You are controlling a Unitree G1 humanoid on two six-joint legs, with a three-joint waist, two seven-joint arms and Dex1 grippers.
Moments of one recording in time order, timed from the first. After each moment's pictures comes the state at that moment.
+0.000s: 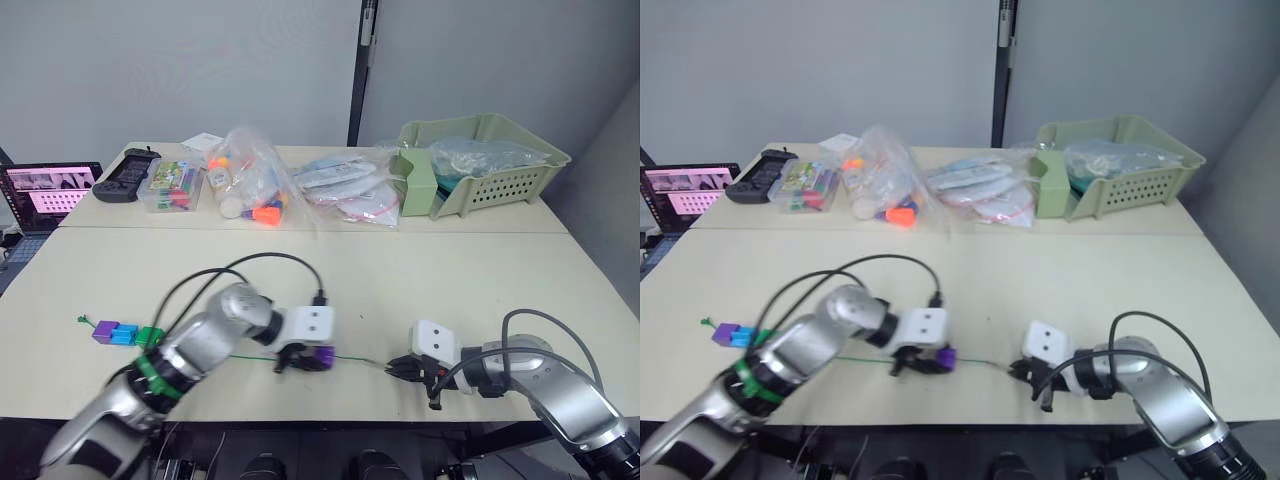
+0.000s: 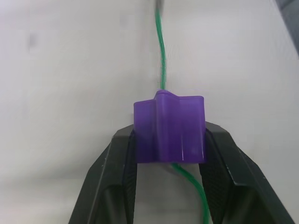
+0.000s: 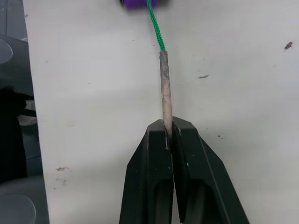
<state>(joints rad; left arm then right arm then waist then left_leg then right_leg) -0.58 0.79 -0.50 -0.17 -0.04 0.43 -1.27 -0.18 -0.85 0.25 -0.40 0.22 0.55 1.00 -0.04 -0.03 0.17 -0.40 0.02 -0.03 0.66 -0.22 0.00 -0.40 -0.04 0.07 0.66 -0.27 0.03</state>
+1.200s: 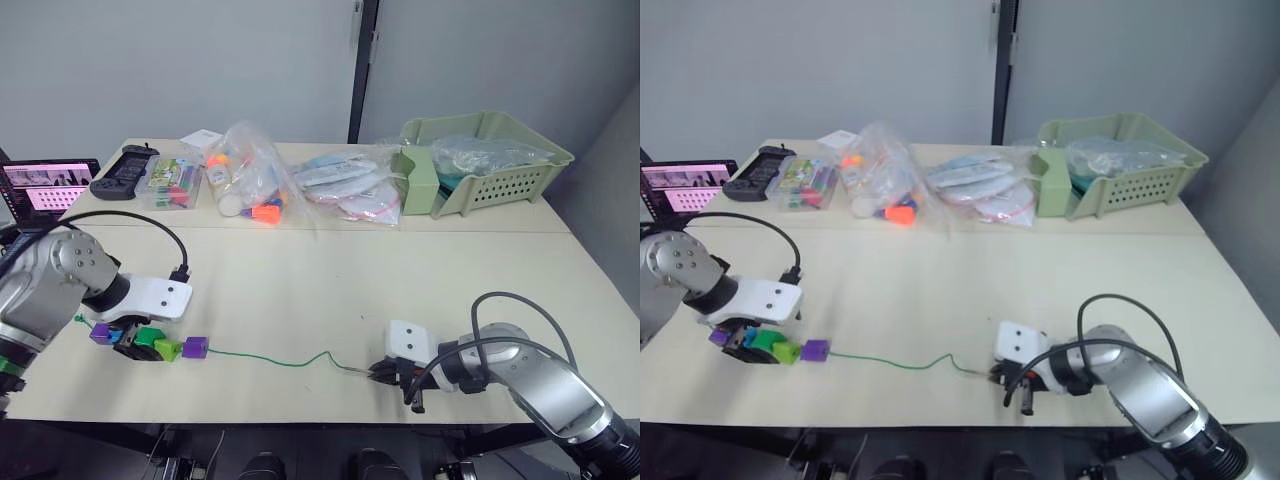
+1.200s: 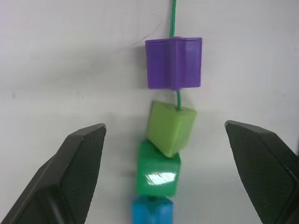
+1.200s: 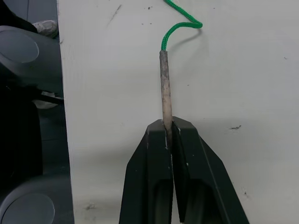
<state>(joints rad) -0.67 1.29 -0.39 -0.06 0.03 0.34 -1.61 -0.30 -0.82 0.36 -0.54 0.22 0.76 1.00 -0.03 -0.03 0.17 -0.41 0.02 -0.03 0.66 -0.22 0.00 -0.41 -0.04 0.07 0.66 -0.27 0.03</state>
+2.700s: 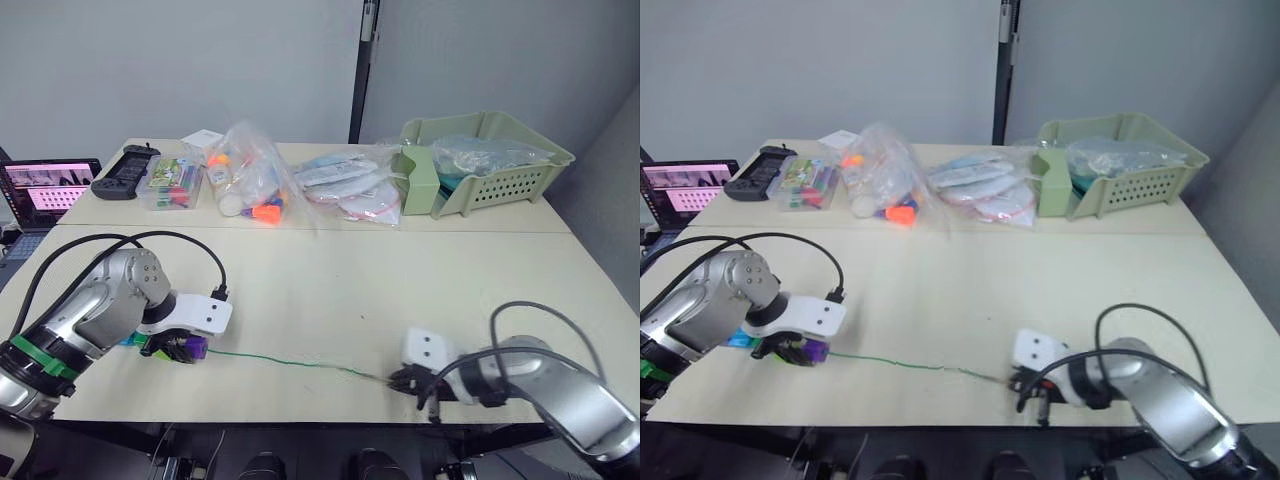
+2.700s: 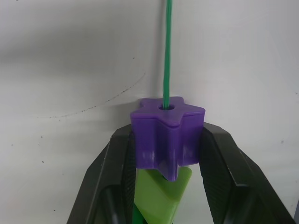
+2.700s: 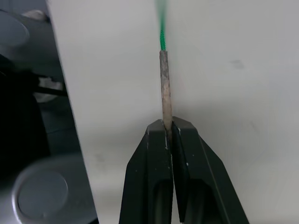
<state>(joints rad) -0.65 1.12 -0.51 -0.06 0.26 0.39 -1.60 -0.13 -0.99 0.17 -0.56 0.27 0.79 0.97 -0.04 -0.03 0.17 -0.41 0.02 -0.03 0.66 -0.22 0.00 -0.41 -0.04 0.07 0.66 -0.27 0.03</state>
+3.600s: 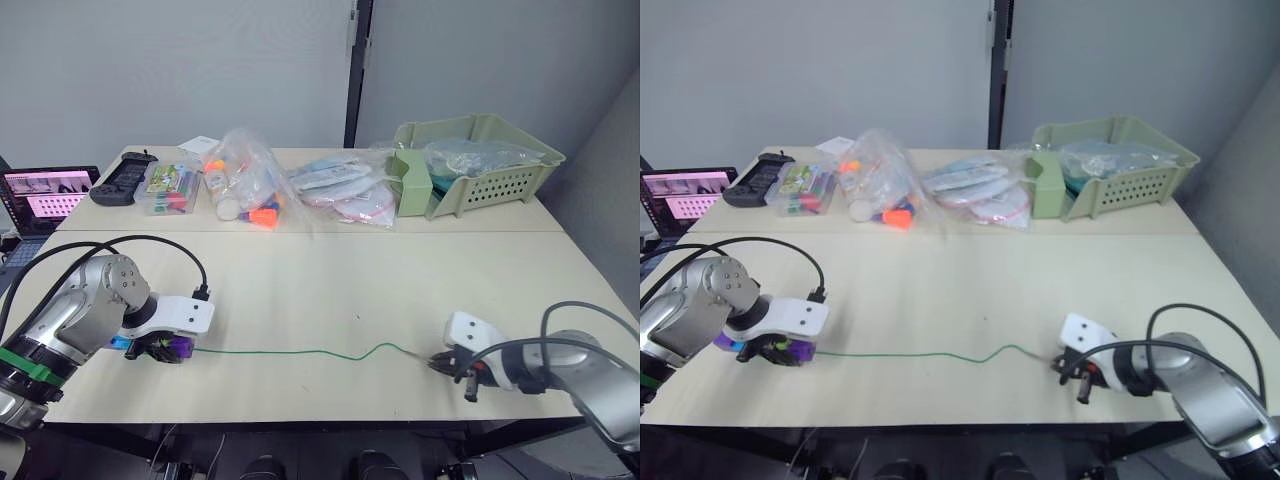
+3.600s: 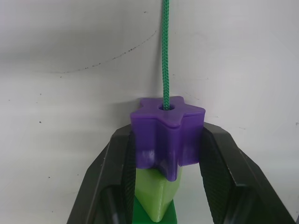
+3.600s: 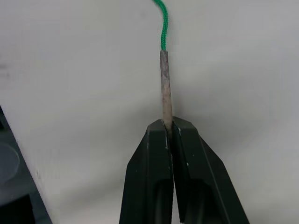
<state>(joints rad) -0.56 1.13 -0.39 0.01 0.27 0.30 -1.55 -0.11 -0.97 0.13 -0.41 0.22 0.67 0.96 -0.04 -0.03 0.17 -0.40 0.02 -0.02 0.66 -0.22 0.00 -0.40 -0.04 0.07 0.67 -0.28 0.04</state>
